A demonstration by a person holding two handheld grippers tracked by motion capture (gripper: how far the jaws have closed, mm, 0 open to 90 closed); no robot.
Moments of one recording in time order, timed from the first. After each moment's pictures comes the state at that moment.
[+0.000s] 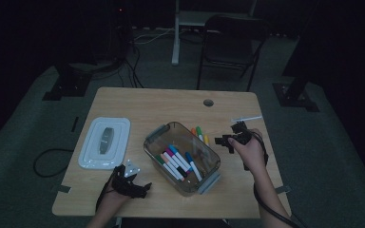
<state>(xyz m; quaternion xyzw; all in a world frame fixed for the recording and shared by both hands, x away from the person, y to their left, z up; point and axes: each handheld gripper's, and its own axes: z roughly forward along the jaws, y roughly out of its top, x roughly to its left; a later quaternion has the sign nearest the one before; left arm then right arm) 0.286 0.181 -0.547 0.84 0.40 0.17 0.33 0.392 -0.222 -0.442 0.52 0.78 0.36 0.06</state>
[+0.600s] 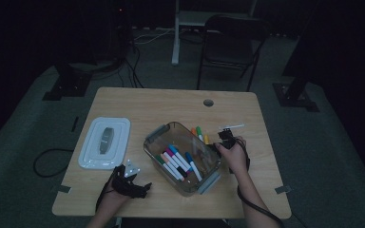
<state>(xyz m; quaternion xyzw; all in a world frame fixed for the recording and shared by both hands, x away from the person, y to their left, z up) 0.286 0.181 -0.547 0.84 0.40 0.17 0.33 0.425 -0.197 -0.522 0.56 0.77 0.32 0.04</state>
